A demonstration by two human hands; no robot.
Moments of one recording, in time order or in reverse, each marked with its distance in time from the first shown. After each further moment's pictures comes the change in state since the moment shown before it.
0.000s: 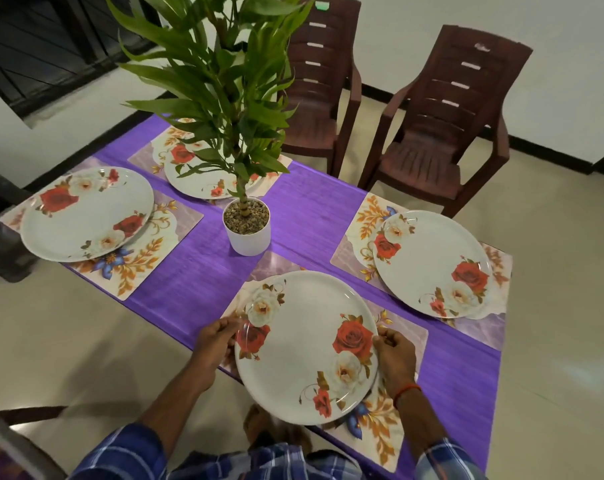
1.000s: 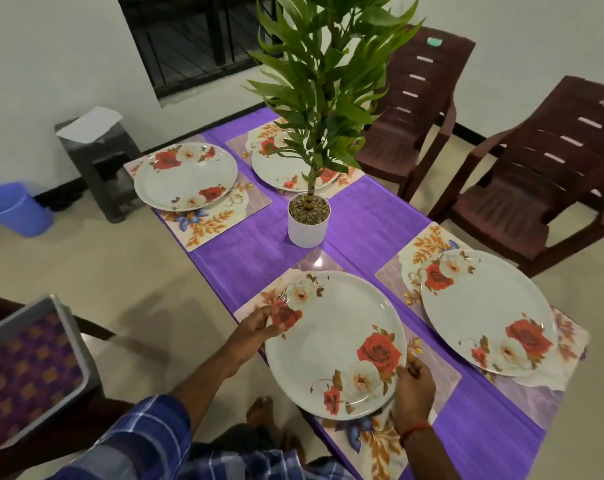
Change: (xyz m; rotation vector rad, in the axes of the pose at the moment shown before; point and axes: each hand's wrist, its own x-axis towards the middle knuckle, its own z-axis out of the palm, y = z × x) left_hand -0.061 -0.025 0.007 -0.023 -0.183 0.257; right_hand -0.016 0.007 -0.007 0.071 -0.098 -0.078
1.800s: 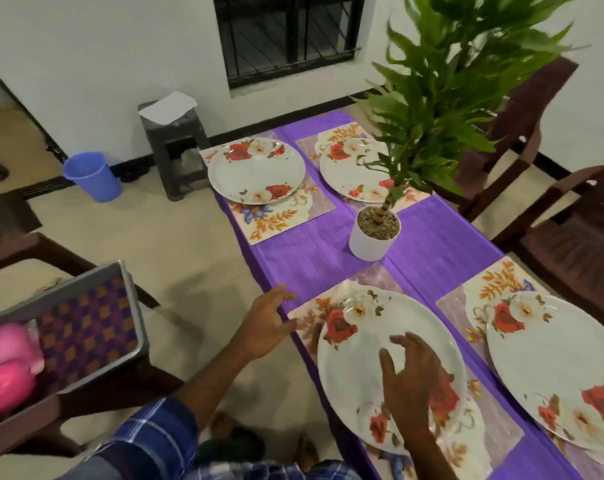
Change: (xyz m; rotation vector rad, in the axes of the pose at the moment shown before) left_hand -0.018 -0.001 -0.083 0.507 0.287 0.191; right_hand -0.042 -0.029 0.094 -0.680 -0.112 -0.869
